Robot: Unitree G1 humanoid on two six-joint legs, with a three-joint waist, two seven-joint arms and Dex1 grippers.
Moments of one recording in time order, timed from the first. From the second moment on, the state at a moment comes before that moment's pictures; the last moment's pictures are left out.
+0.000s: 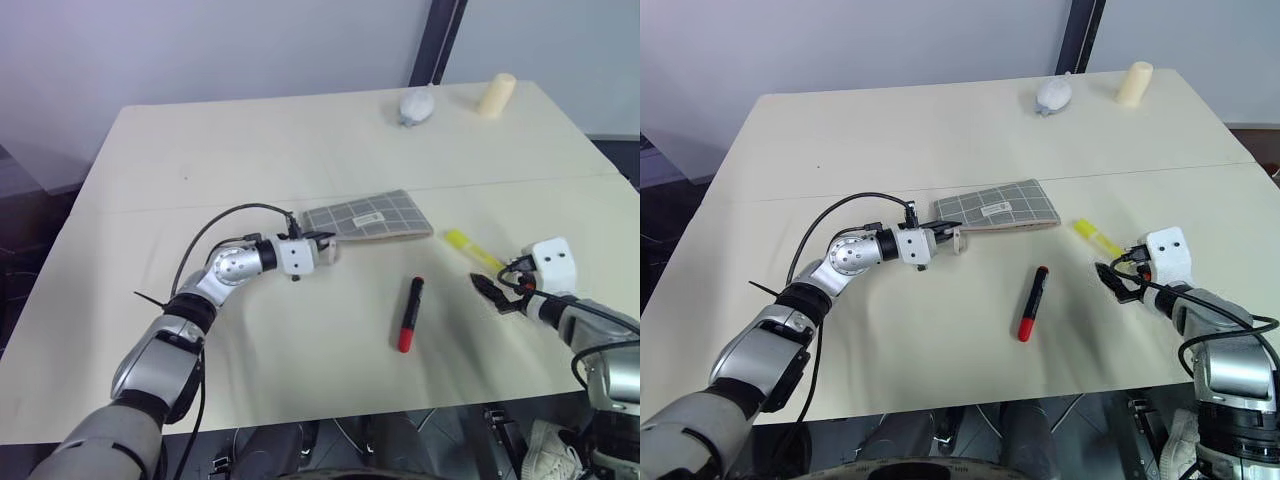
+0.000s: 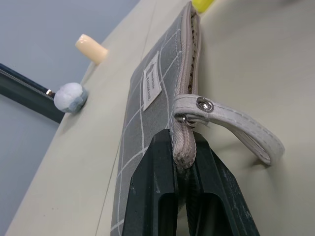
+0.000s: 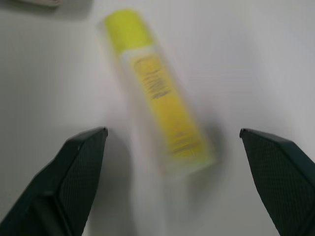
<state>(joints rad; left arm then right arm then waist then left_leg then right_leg) -0.78 0.33 -0.33 0.94 0.32 -0.88 -0.54 -0.06 -0.65 -0.36 -0.11 0.23 0.68 0.60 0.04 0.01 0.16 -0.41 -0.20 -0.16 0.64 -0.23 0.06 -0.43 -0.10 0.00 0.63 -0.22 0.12</state>
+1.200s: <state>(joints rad) -0.79 0.32 -0.33 0.93 0.31 -0.88 -0.54 0.12 -0.69 -0.30 -0.27 0.37 0.40 0.79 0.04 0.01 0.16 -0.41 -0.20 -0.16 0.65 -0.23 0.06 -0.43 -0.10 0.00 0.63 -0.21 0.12</state>
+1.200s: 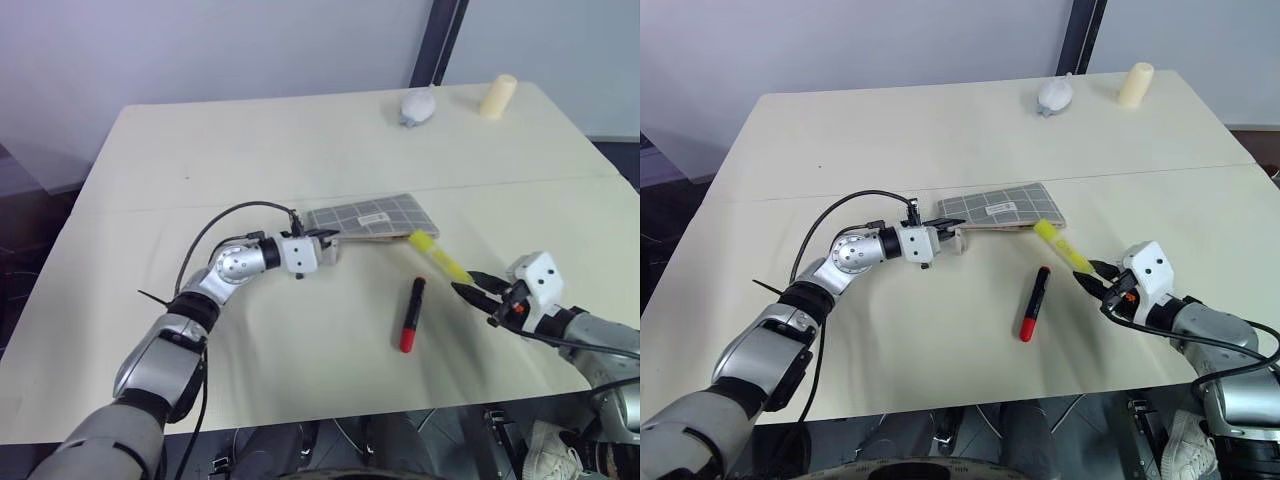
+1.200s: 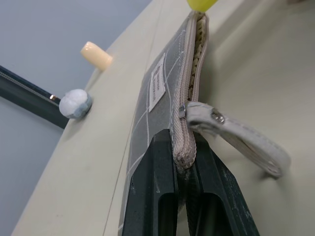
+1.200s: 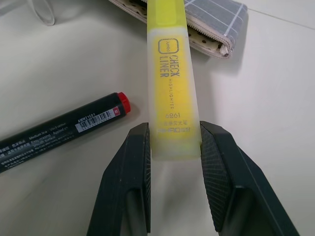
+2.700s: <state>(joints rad) -0.78 0.32 -0.33 0.90 0.30 -0.89 -0.54 0.04 -0.73 -0.23 -0.21 0.30 0.36 0.82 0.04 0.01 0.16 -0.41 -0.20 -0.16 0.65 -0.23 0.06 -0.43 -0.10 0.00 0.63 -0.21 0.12</state>
